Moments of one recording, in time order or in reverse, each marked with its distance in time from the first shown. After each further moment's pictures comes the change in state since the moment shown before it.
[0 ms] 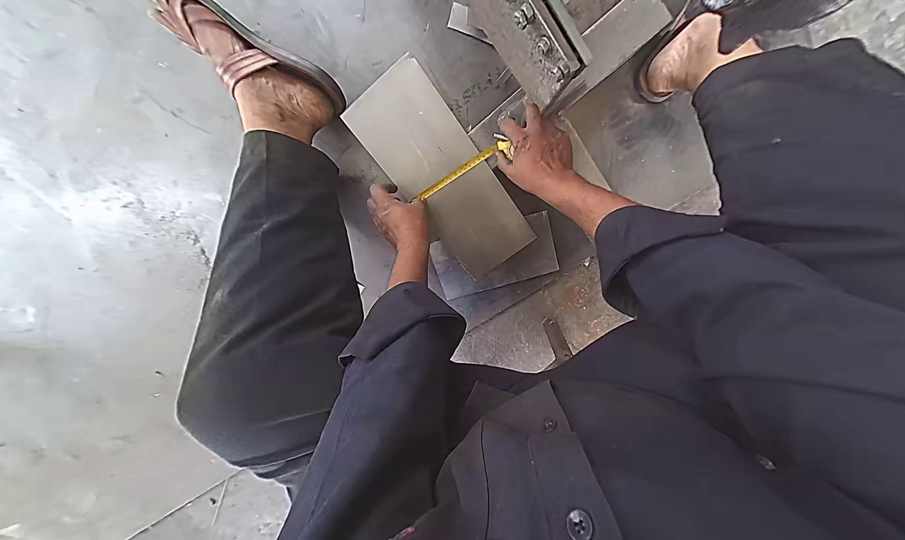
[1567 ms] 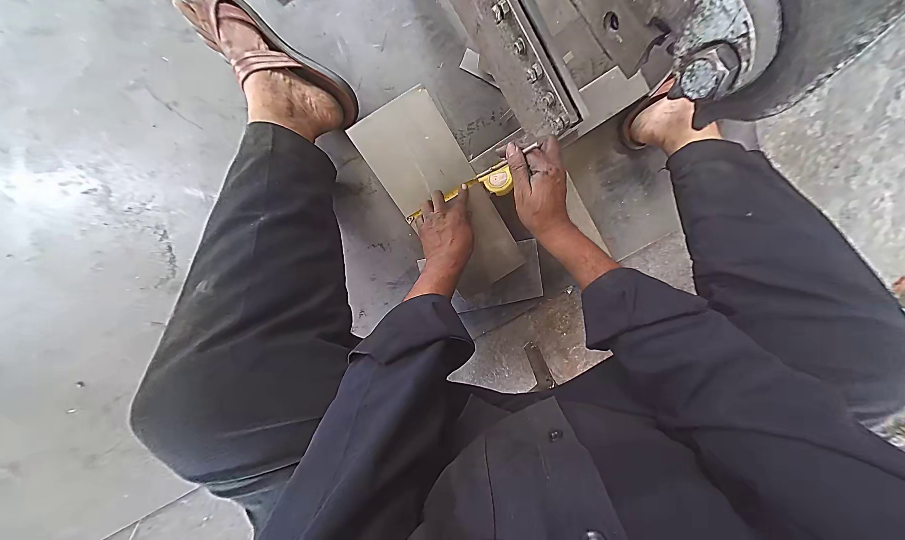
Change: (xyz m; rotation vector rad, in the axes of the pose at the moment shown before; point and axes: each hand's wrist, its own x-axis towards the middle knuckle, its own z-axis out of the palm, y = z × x) left_hand -0.035 -0.002 0.048 0.322 -0.069 0.705; right_hand -0.032 -0.024 -0.027 0.661 0.492 -0.108
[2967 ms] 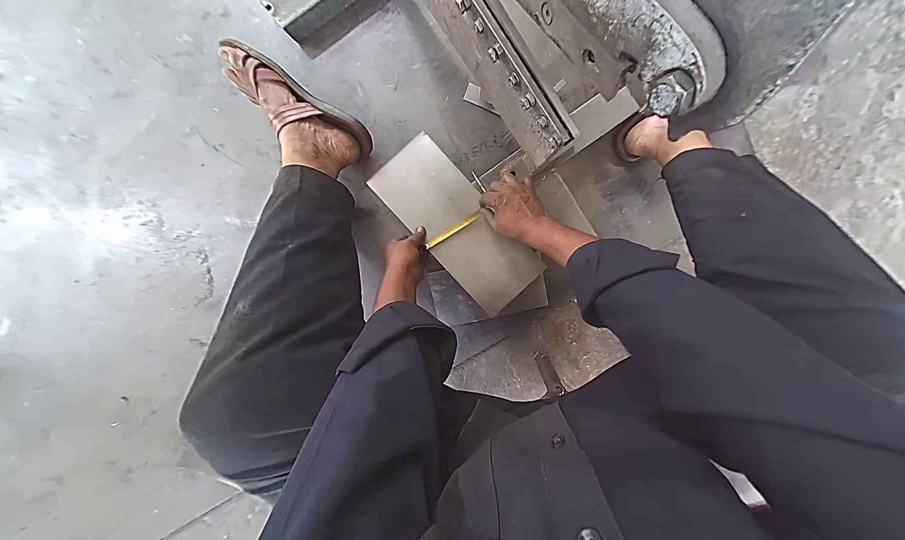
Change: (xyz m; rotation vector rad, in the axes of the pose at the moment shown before) left_hand 0.003 -0.080 -0.015 -1.074 -0.014 -0.805; right_hand 0.016 0.028 0.032 -0.614 -0.736 -0.159
